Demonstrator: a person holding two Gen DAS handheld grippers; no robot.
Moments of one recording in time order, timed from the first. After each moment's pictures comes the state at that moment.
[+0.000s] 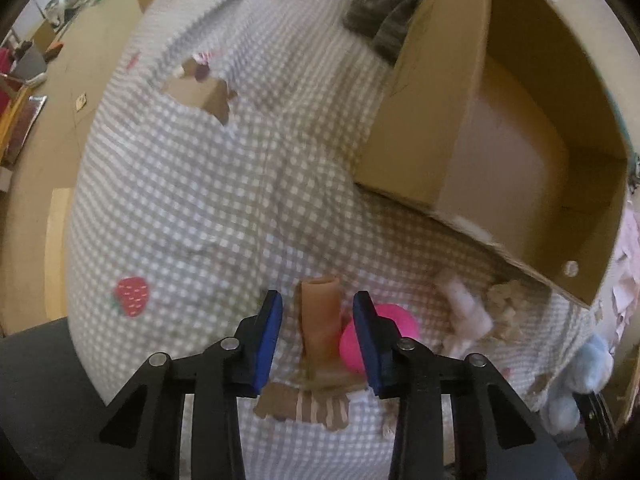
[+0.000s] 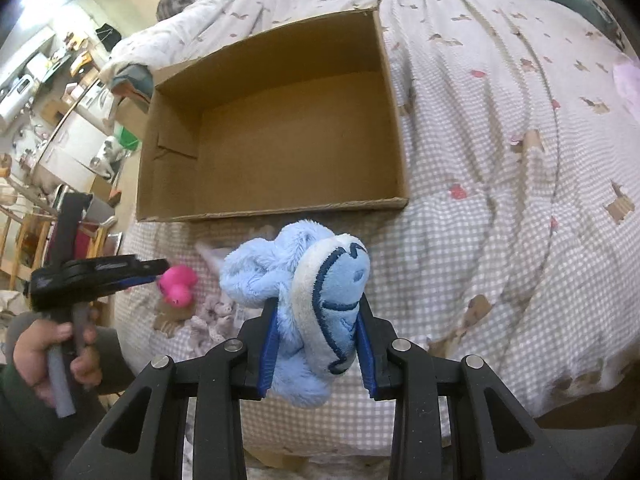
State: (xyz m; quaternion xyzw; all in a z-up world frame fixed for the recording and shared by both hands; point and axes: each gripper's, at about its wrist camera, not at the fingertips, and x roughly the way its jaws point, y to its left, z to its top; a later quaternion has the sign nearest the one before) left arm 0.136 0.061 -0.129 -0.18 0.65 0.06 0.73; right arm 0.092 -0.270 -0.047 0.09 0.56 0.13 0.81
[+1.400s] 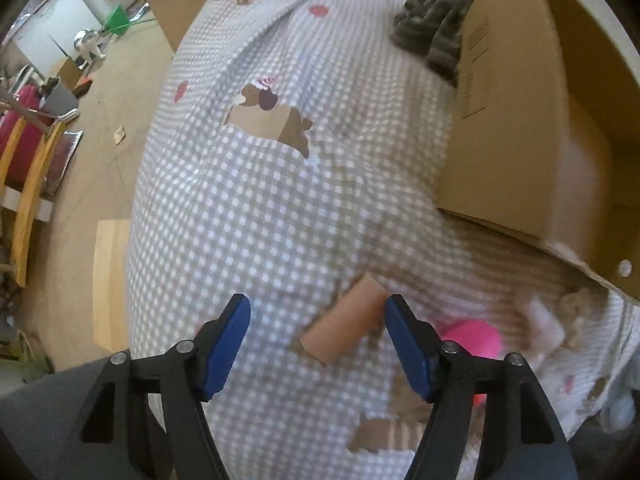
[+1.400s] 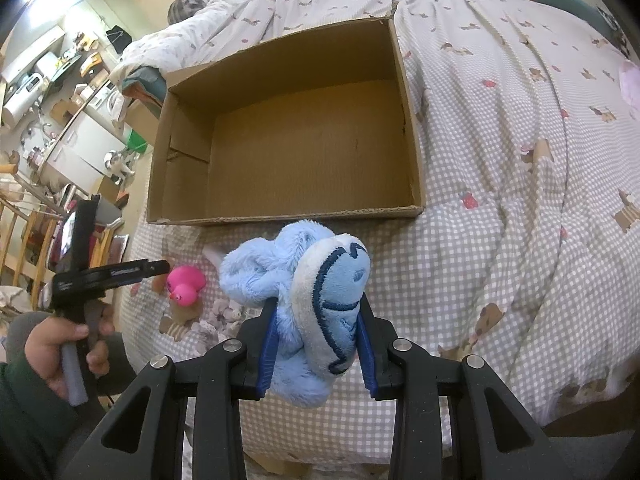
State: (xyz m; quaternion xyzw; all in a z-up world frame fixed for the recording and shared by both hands) left arm 0.149 0.075 -0.138 -0.10 0.63 0.11 0.76; right arm 0.092 -0.265 -0.046 0.09 0.54 0.14 0.82
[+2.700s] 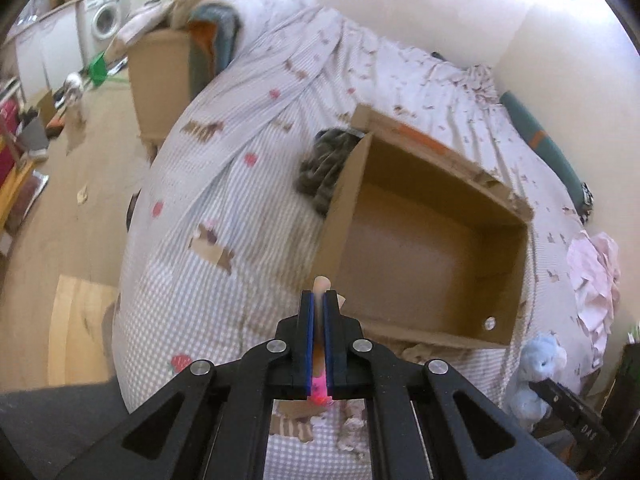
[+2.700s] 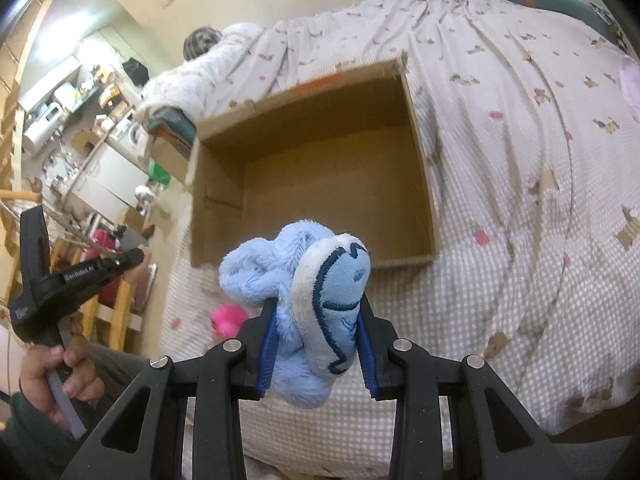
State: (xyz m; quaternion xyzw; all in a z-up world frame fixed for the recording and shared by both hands) left arm 0.132 0.042 0.022 -0.16 0.47 0.03 0.87; right arm 0.099 -0.273 0.001 0.15 0.49 0.17 0.84
